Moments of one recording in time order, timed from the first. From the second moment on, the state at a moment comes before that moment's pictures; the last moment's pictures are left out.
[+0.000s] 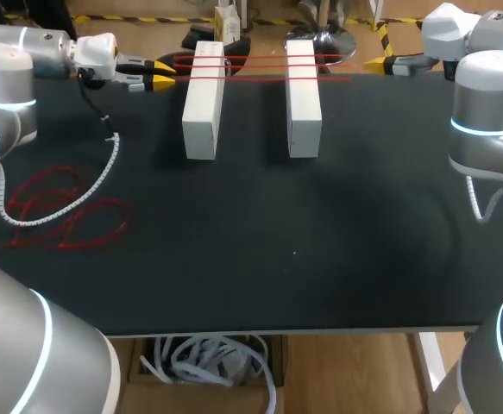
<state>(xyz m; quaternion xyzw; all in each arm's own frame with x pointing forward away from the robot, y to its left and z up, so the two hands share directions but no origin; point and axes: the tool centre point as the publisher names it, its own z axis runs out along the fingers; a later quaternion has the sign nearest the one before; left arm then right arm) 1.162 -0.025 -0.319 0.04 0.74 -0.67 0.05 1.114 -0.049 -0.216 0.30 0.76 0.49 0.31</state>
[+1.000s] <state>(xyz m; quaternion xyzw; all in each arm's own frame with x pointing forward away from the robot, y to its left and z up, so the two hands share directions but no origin) 1.162 -0.030 -0.327 0.03 0.73 -0.68 0.06 1.114 -0.049 -0.216 0.30 0.76 0.49 0.31</state>
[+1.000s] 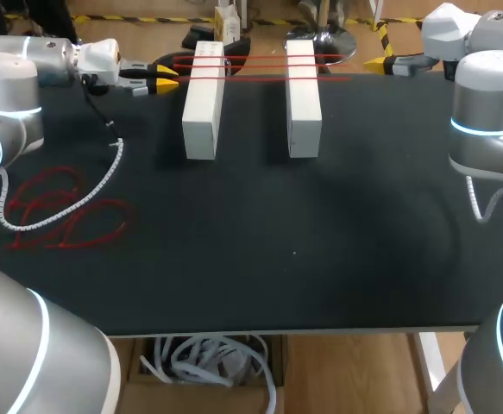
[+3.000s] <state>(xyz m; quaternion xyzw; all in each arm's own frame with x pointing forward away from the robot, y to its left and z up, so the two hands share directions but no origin) 1.126 -0.063 -0.216 0.07 0.58 -0.81 0.04 1.114 -0.049 -0.216 0.30 0.76 0.49 0.31</state>
